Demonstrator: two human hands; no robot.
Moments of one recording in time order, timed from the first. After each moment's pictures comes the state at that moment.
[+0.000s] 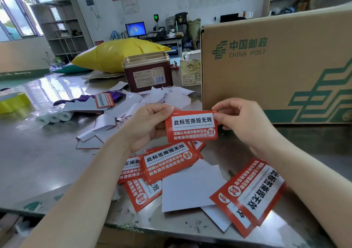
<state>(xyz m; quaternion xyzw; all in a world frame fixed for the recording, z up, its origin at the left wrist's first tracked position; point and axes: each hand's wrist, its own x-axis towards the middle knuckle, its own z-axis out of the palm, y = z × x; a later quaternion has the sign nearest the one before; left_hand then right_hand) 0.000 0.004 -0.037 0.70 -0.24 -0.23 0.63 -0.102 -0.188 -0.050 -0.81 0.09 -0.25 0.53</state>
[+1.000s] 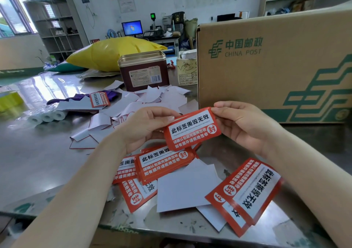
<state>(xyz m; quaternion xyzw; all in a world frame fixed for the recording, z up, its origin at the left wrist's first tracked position) -0.002 0.002 -0.038 0.74 -0.26 -0.24 0.58 -0.107 -0.189 -0.037 -0.56 0.15 -0.10 0.81</state>
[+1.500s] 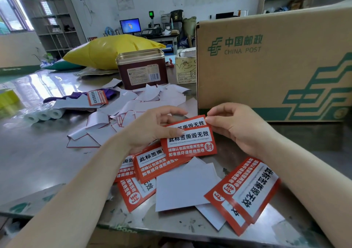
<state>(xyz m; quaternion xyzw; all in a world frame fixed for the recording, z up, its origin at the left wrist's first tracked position) -0.011 -0.004 -0.040 0.74 -0.32 -0.26 0.53 -0.105 -0.183 -0.046 -0.70 0.16 -0.11 0.69</state>
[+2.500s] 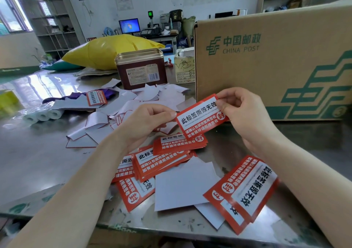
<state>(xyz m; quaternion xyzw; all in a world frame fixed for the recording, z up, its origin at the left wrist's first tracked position) -0.008 -0.003 -0.037 0.79 -0.26 -0.19 0.53 -0.106 -0.185 -0.042 -0.76 0.13 -0.30 0.56</state>
